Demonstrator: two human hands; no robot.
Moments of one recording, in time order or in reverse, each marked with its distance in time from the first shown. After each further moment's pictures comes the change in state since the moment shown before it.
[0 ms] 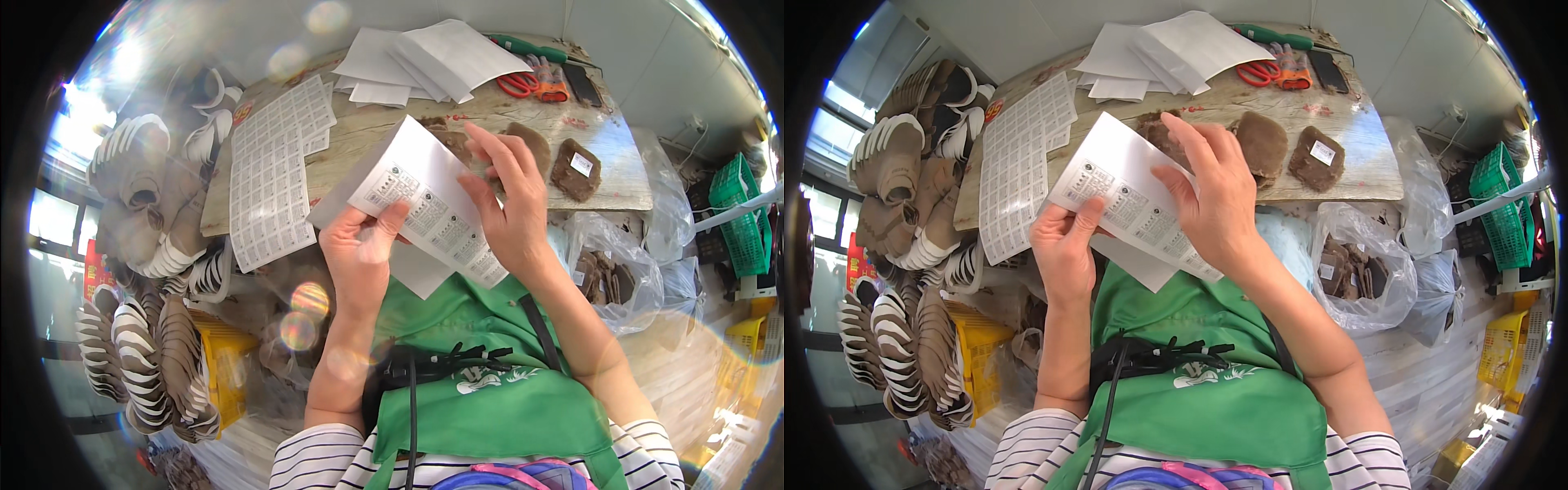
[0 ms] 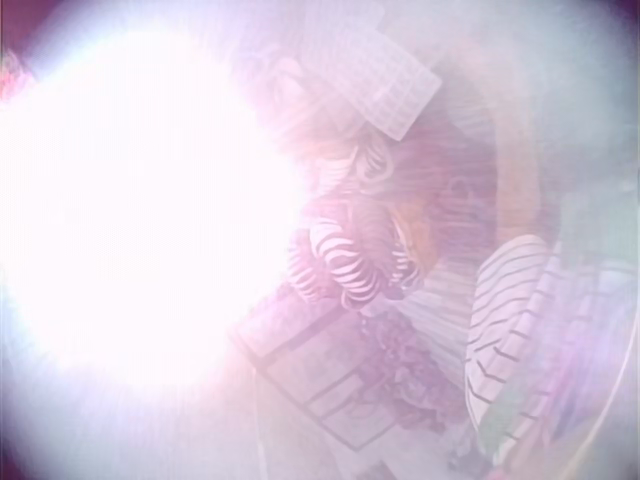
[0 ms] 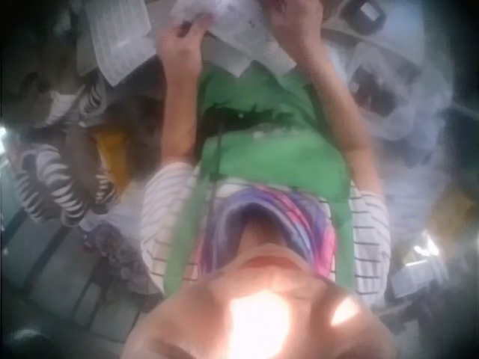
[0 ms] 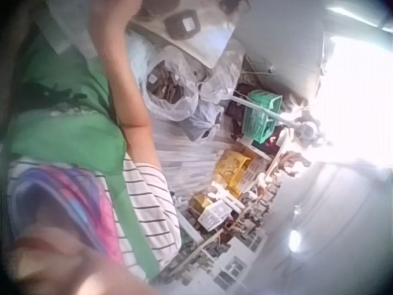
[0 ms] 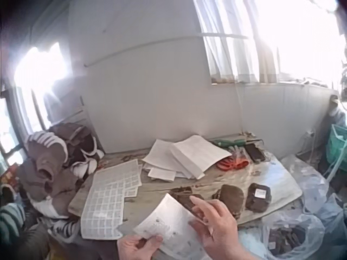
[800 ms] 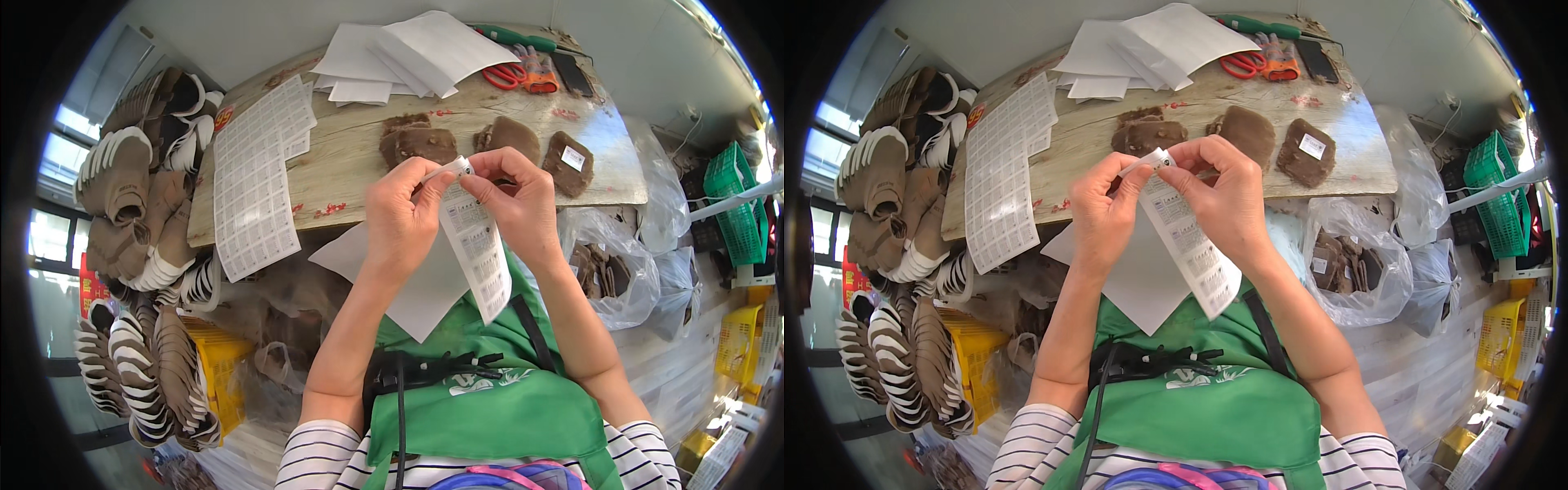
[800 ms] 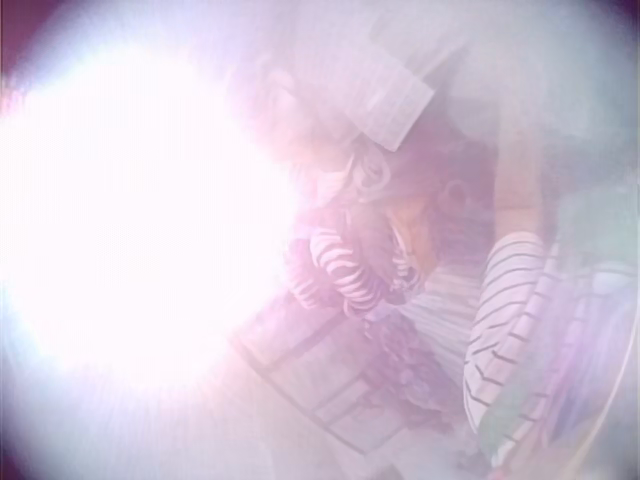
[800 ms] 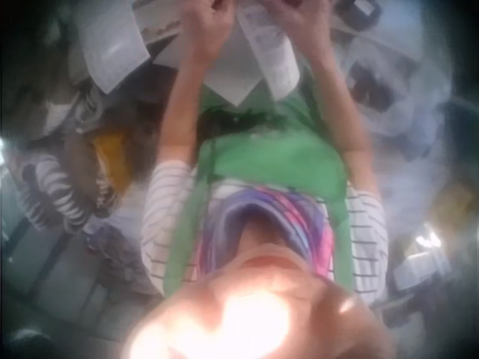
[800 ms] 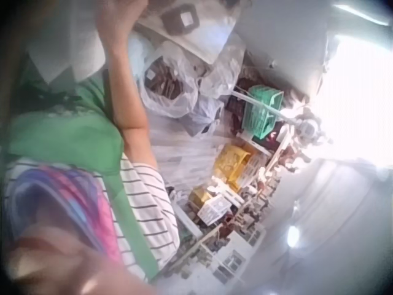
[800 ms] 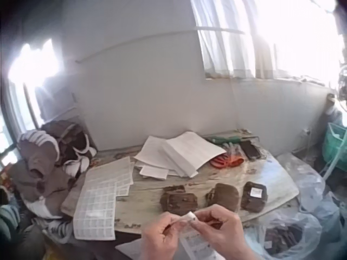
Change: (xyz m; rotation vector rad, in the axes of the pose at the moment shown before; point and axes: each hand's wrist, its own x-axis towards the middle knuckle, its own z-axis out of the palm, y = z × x) left_hand 0.043 -0.031 0.049 0.524 -0.193 0.224; right_hand 0.000 0.028 -0.009 0.373 -0.019 0.473
